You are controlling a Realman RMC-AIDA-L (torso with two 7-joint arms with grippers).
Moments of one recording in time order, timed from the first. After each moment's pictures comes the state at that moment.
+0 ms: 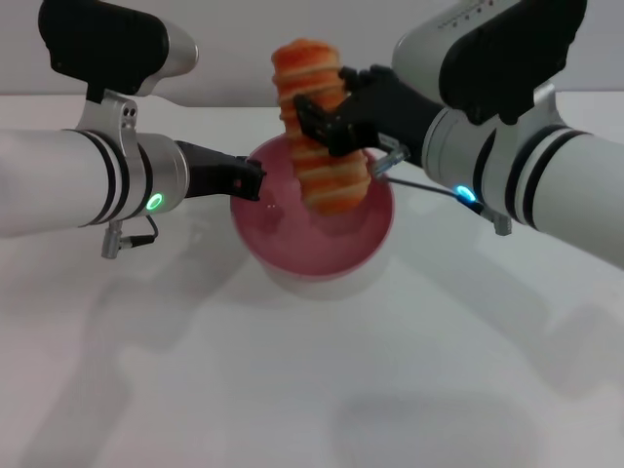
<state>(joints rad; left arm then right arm) -0.36 -2.06 1.77 1.46 -0.50 -0.81 0.12 0.30 2.08 -2.03 -1.57 0.29 0.45 0.00</state>
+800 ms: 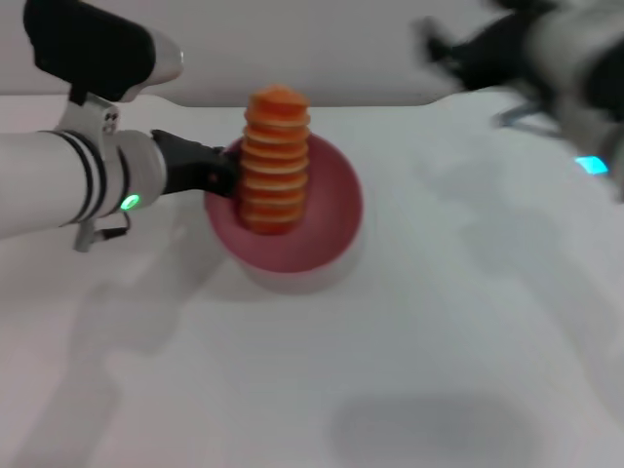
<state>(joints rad) -0.34 -2.06 1.74 1.45 -0.47 -0.76 0.25 0.08 2.09 -1.92 -1.64 -0.05 0.21 0.06</state>
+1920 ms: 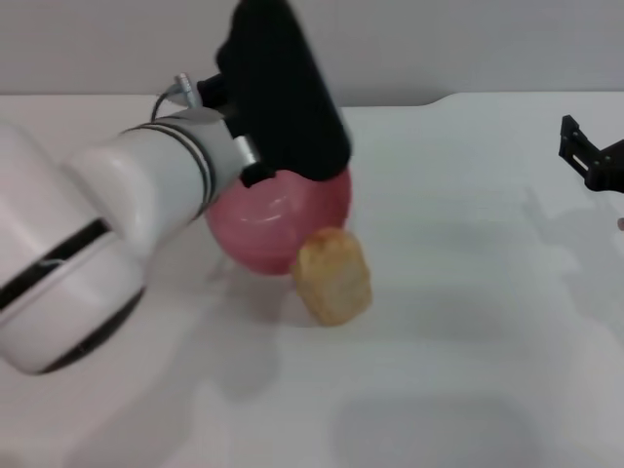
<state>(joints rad) -0.41 -2.07 2.13 1.67 0.23 -0.96 0.24 -0.13 2.08 -1.83 -1.38 -0.07 -0.14 0.18</state>
